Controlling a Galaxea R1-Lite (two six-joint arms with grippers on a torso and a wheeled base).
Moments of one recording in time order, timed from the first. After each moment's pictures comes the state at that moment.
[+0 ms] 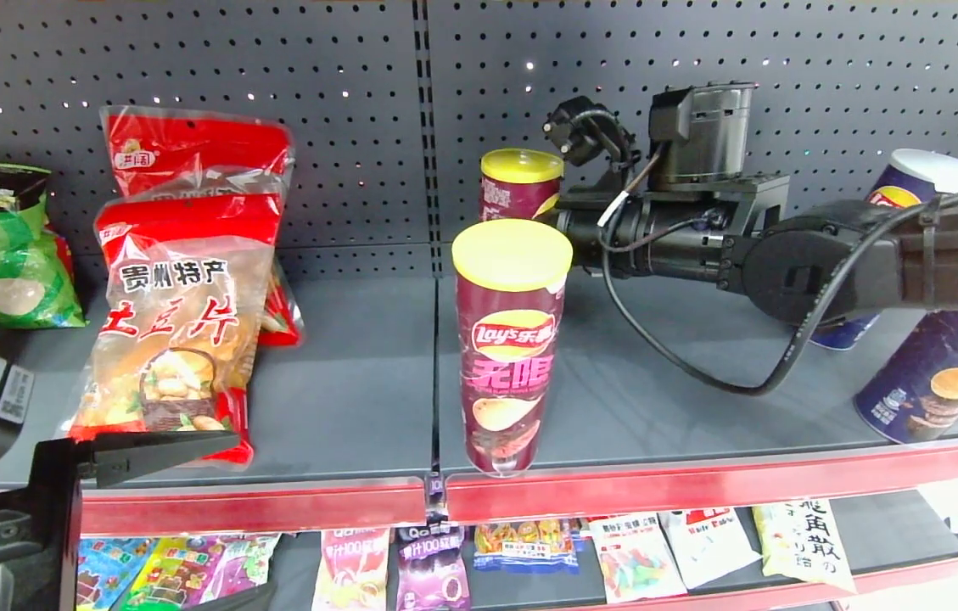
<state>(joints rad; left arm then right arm) -0.39 1.02 -0.50 -0.12 -0.54 0.24 0.60 1.97 -1.52 -0.27 0.24 -0.16</state>
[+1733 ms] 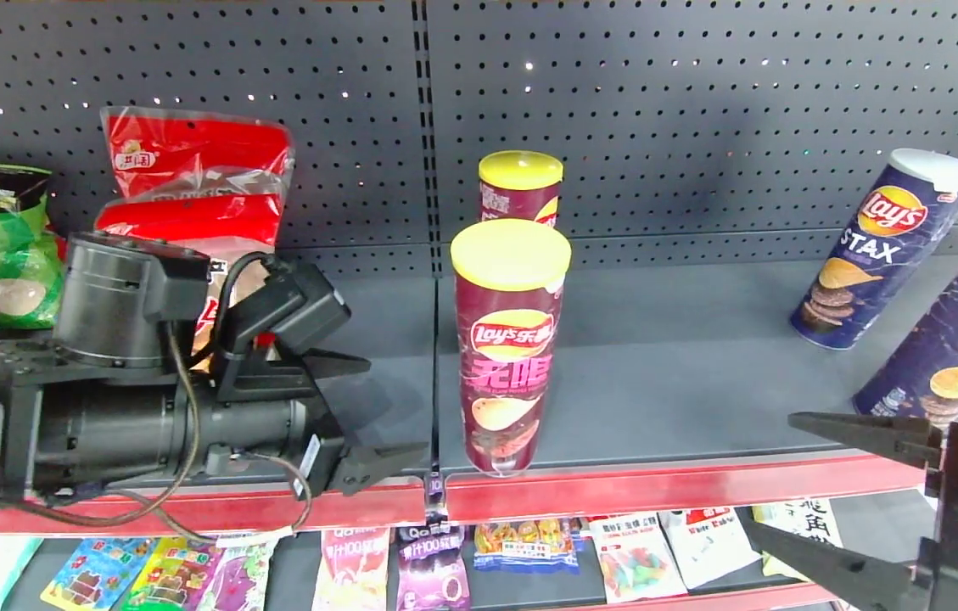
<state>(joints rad) -0.52 1.53 -0.78 -0.23 -0.33 0.27 0.58 1.04 -0.45 -0.26 0.16 -0.16</state>
